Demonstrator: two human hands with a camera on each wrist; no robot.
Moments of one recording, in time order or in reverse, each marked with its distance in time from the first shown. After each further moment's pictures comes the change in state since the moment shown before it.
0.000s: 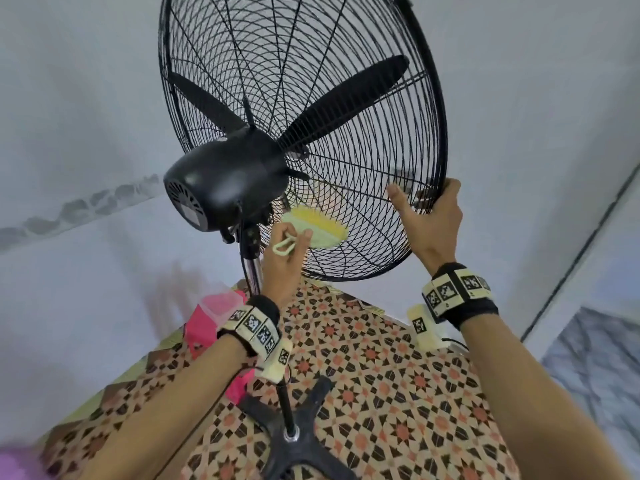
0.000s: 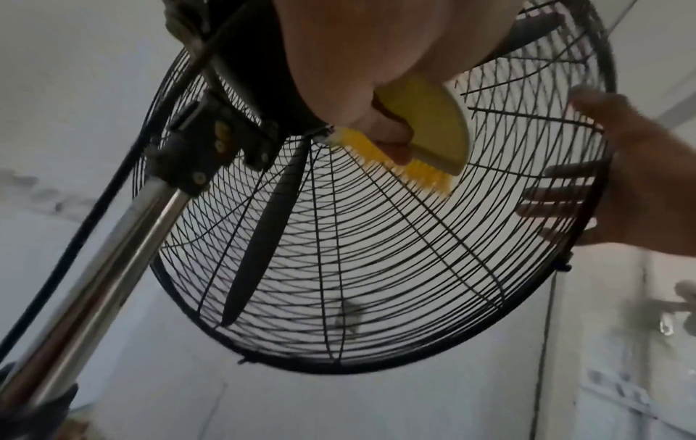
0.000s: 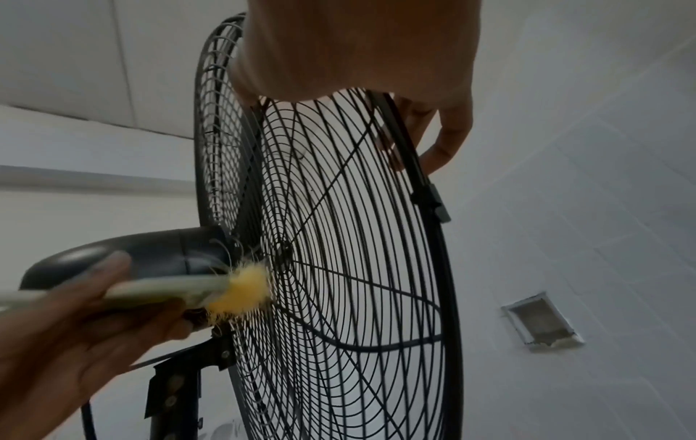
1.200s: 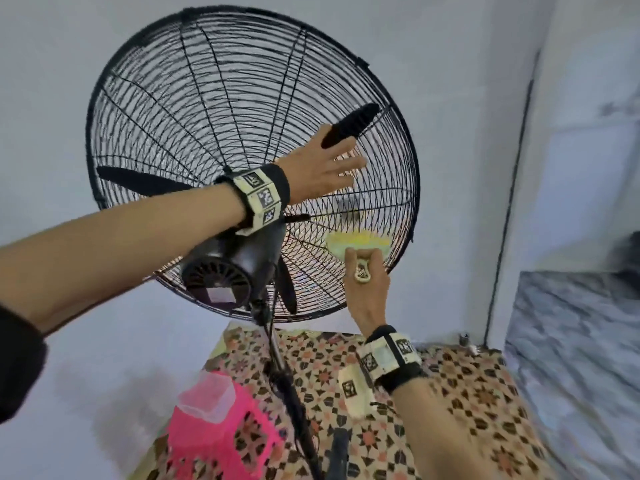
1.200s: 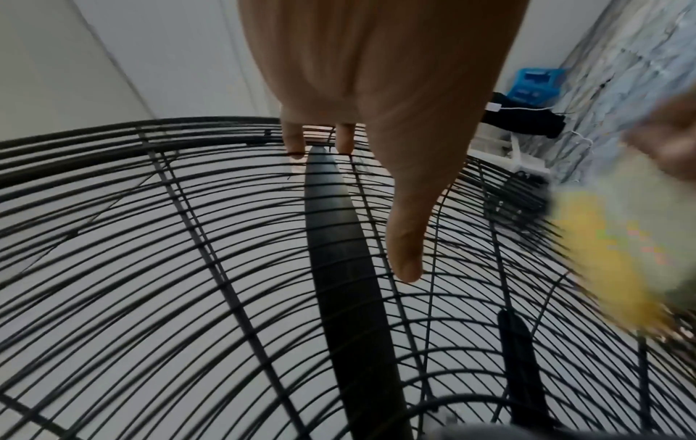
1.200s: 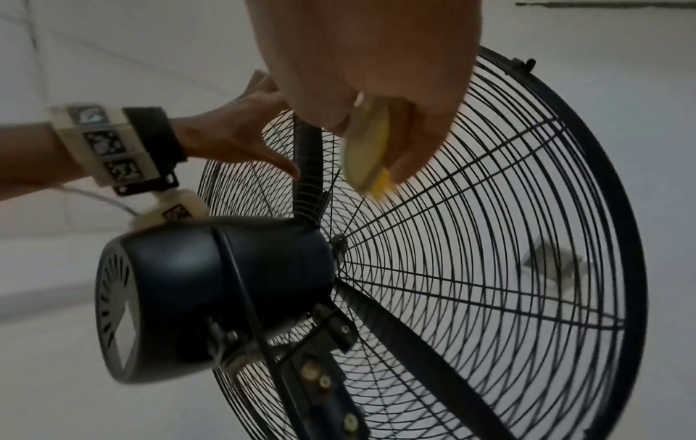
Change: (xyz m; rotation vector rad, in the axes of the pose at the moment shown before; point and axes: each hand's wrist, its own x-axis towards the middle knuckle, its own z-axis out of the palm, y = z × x) left_hand 0.222 0.140 -0.014 1.831 -0.556 1.646; right_hand -0.097 -0.035 0.147 0.179 0.295 0.119
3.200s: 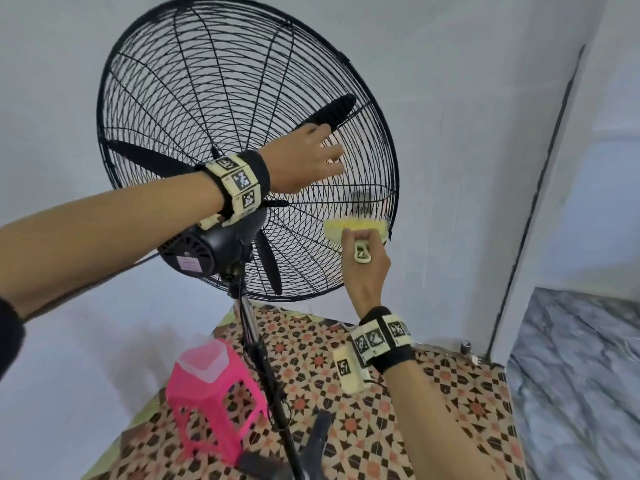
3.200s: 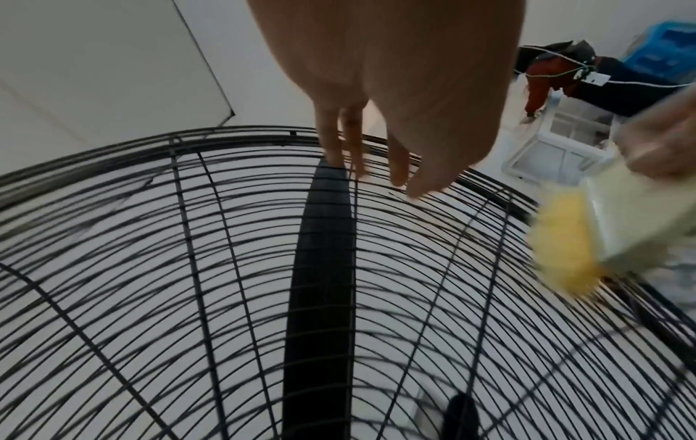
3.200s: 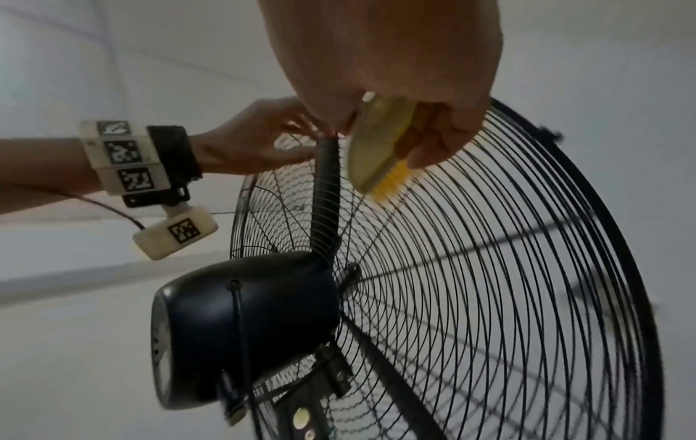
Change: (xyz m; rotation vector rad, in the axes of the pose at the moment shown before) left_hand 0.024 0.010 -0.041 -0.165 -0.036 -0.082; right_hand 0.046 0.001 -0.068 0.065 -0.070 -0.050
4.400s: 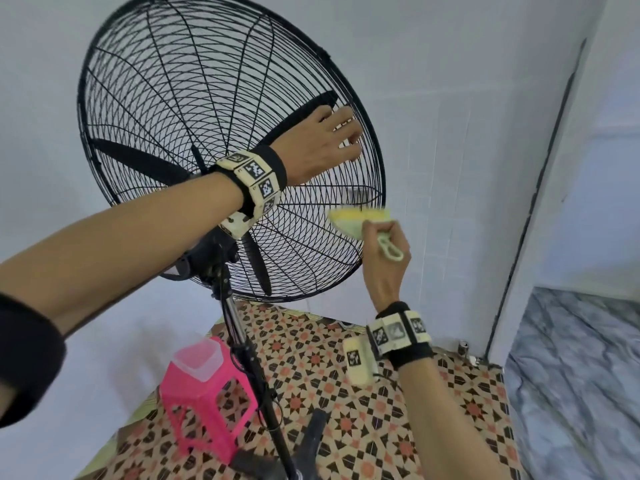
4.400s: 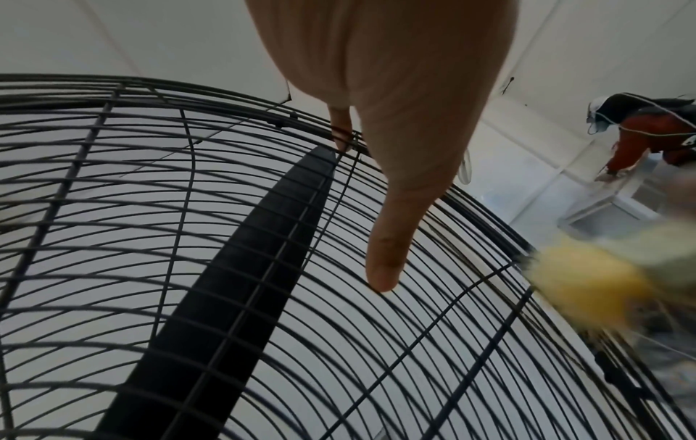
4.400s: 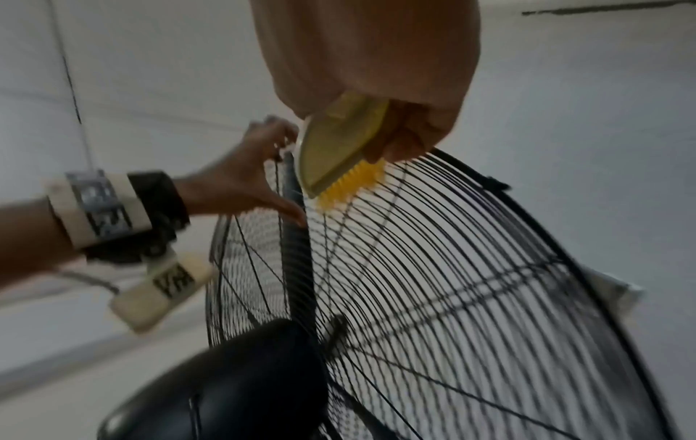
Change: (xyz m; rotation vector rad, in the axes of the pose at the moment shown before) left_hand 0.051 0.004 -0.012 -0.149 0.137 -0.087; right_hand 0.036 -0.006 -0.045 0.144 0.051 0.099
